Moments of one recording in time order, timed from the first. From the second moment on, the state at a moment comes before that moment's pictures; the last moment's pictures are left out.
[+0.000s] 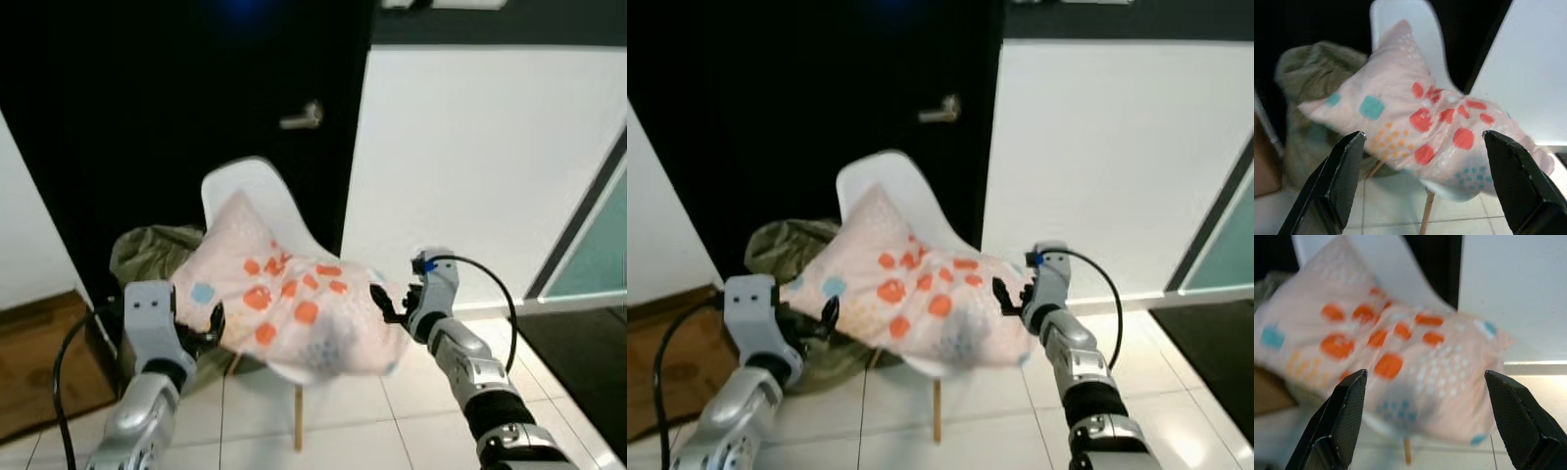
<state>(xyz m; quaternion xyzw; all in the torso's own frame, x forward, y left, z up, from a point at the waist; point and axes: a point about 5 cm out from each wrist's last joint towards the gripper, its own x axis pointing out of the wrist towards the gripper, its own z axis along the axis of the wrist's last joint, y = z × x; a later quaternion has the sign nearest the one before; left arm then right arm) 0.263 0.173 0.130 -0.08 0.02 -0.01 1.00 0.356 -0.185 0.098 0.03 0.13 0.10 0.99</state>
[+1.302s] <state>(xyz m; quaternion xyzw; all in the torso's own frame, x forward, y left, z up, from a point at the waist) 0.267 0.173 0.132 -0.09 0.01 -0.01 1.00 0.353 -0.199 0.089 0.01 0.16 0.06 0.98</state>
